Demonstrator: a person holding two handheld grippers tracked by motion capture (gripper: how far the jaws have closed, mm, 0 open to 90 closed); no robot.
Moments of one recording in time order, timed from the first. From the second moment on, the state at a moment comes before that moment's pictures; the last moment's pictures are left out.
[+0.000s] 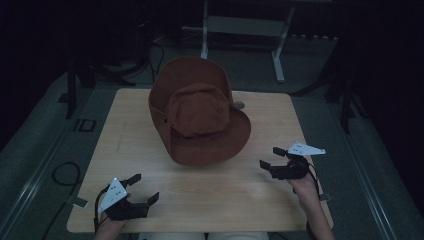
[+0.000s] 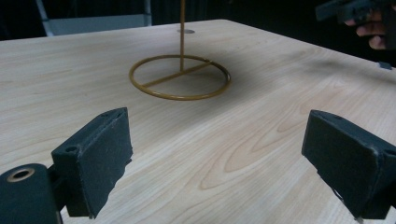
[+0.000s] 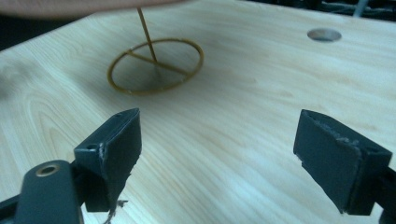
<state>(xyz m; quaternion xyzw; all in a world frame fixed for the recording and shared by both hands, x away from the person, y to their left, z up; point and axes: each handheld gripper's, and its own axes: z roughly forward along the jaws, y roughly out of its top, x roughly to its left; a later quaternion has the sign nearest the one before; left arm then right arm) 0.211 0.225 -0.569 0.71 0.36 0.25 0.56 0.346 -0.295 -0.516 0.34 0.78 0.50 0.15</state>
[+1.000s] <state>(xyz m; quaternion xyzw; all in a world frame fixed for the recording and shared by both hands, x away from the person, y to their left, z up) 0.211 0.226 -0.571 0.71 0.37 0.25 0.55 0.298 -0.334 -0.565 0.41 0.75 0.43 0.28</state>
